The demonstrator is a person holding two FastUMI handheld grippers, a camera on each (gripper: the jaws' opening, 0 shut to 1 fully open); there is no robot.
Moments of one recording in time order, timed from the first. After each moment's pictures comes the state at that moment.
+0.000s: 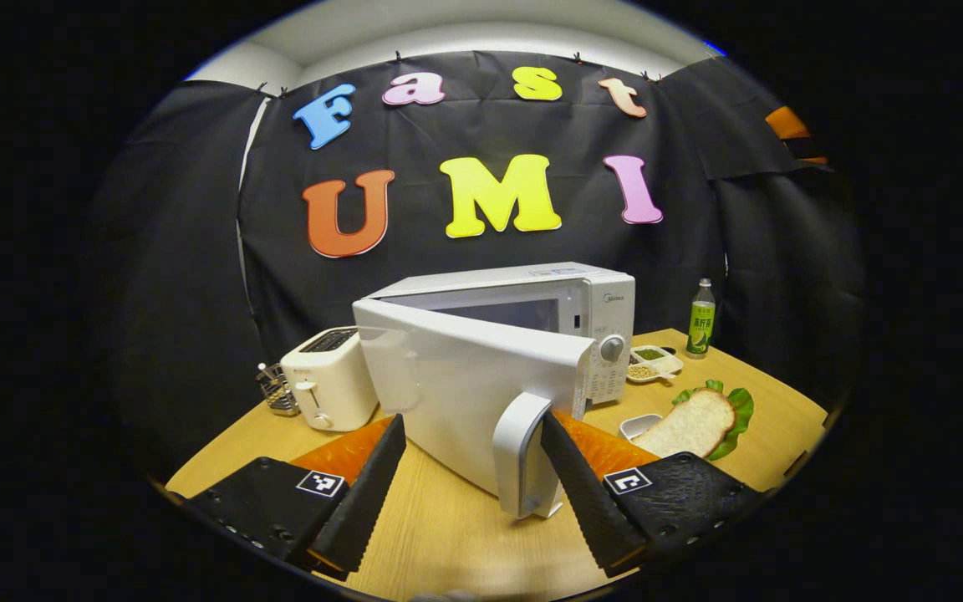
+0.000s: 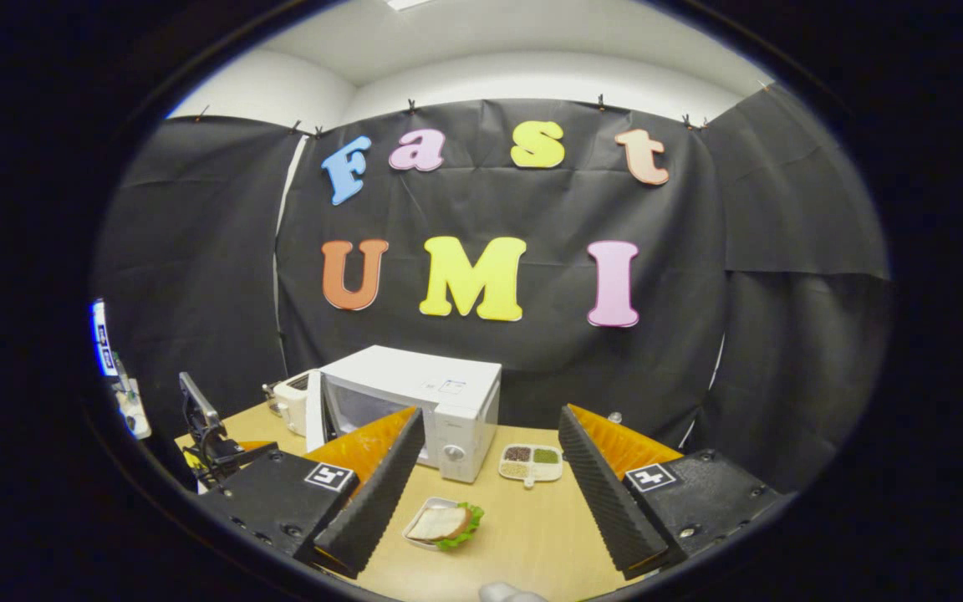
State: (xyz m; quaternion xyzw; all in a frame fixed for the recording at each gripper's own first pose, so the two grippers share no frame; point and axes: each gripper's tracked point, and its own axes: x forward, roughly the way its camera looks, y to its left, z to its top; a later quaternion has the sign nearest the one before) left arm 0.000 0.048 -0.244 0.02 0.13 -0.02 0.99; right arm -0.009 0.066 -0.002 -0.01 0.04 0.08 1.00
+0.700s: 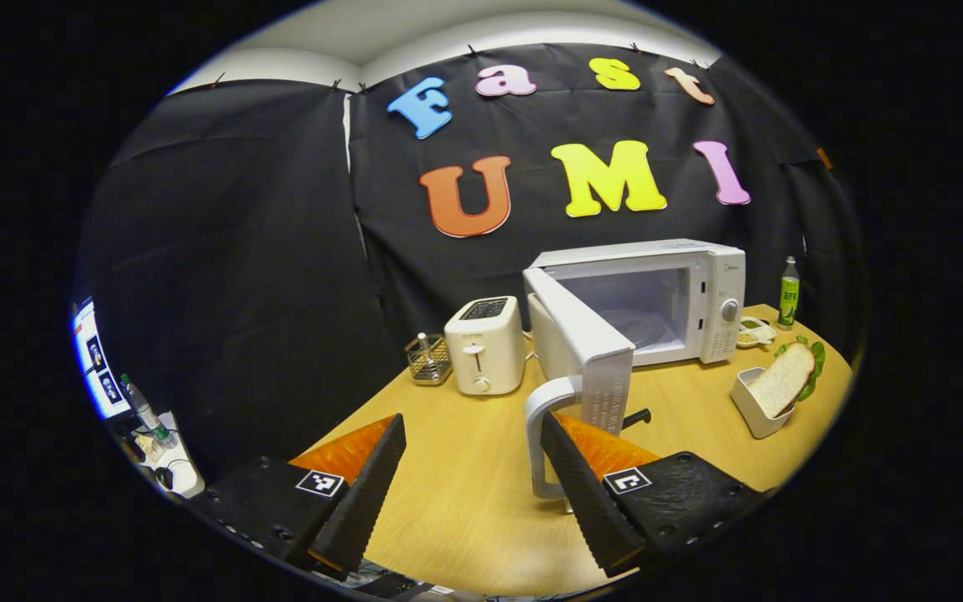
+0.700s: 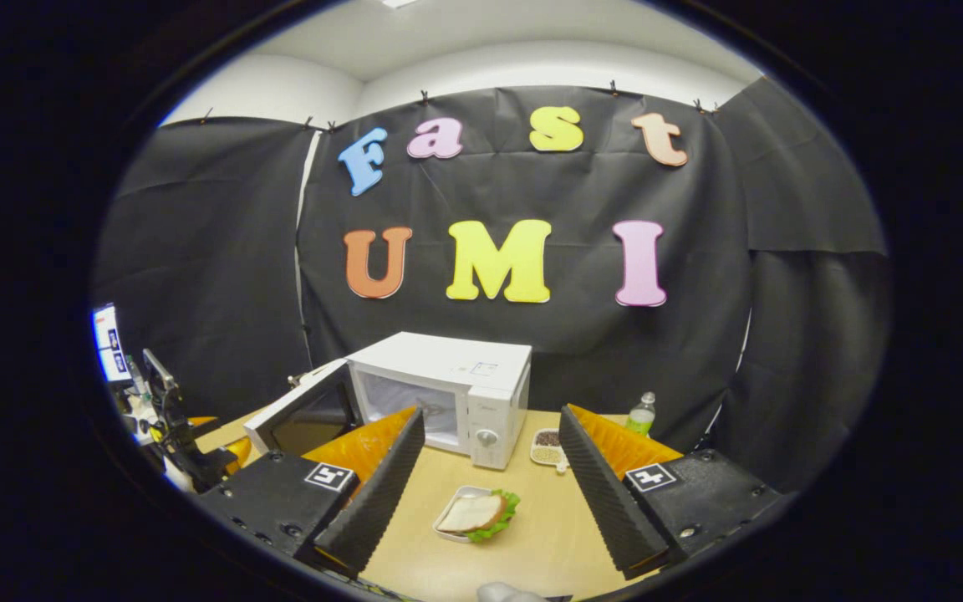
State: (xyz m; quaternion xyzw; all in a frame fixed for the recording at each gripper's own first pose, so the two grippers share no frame) left arm -0.090 0.224 -0.251 0.04 0.16 0.15 0.98; right arm -0.011 0.096 -0.032 0.00 0.06 0.12 0.99
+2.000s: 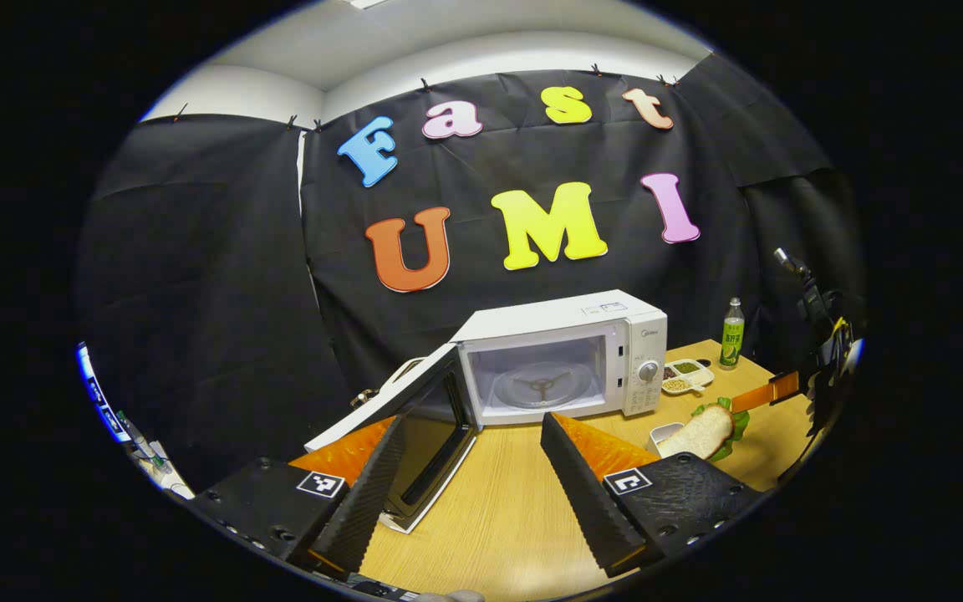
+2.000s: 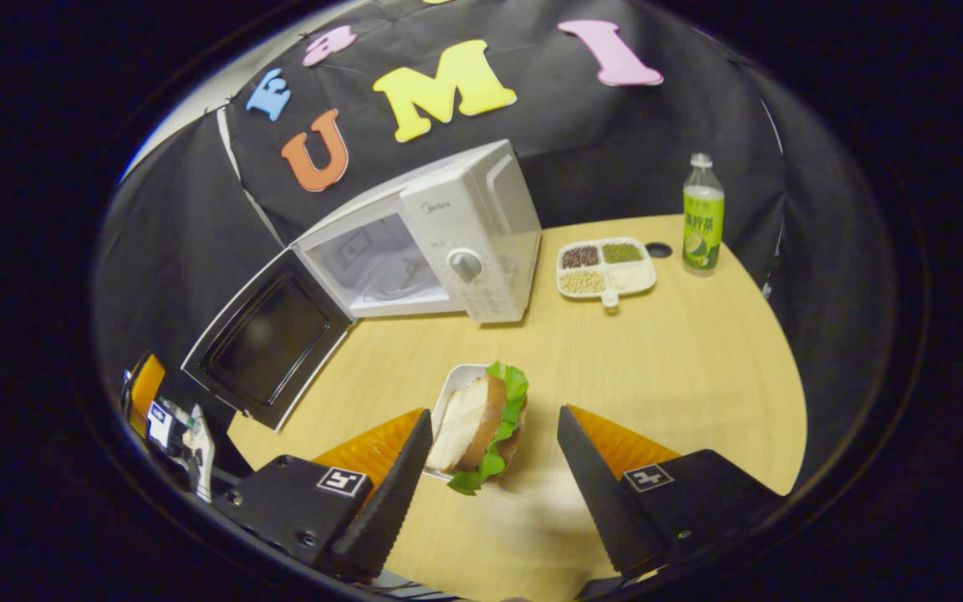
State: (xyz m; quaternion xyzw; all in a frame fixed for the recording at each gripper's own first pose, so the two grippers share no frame) left arm -0.060 0.082 -0.144 0.05 0.11 0.06 0.99; right arm 0.099 0.102 -0.297 0.16 0.36 0.18 0.90
